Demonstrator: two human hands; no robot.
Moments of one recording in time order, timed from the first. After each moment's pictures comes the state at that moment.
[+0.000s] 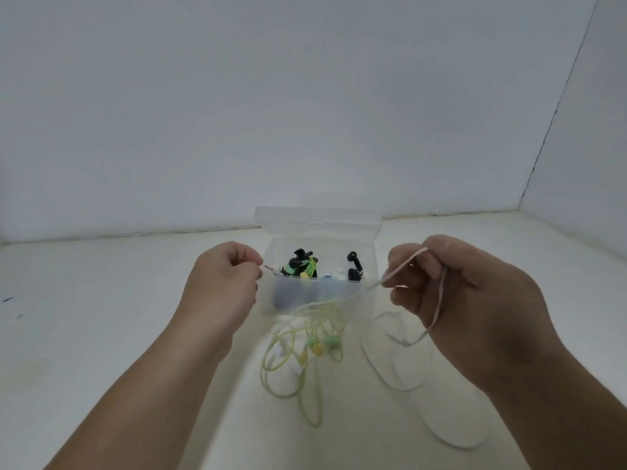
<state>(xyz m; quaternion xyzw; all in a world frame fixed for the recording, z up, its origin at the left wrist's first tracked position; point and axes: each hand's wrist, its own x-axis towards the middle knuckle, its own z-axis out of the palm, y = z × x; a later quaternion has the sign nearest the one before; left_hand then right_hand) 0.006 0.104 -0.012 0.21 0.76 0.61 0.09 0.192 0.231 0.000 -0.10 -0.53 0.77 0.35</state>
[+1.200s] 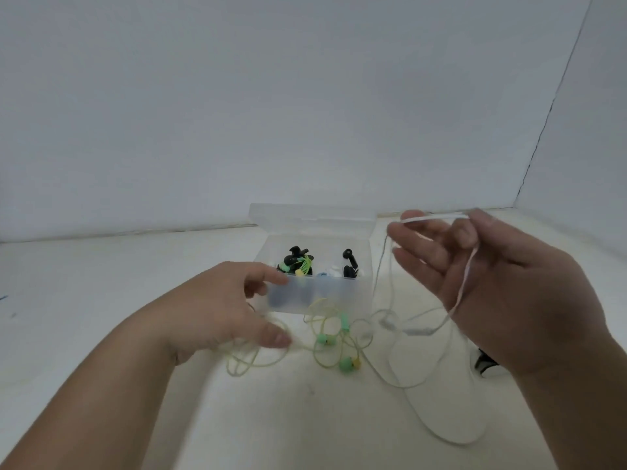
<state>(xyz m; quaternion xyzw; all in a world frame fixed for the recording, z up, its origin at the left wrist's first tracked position) -0.008 0.078 -0.009 0.41 0.81 0.35 0.24 0.207 0.246 0.013 -0.06 -0.46 0.81 0.35</state>
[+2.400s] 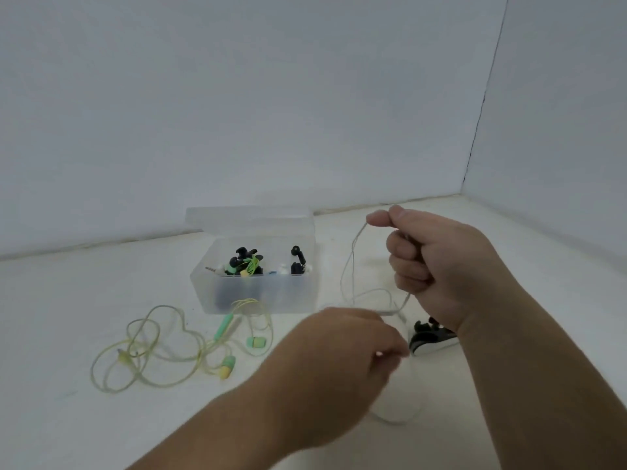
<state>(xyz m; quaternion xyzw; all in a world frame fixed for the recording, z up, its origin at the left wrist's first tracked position) 0.128 0.146 -0.029 0.72 0.64 0.26 0.03 0.225 0.282 0.007 -0.26 -0.56 0.70 0.37</state>
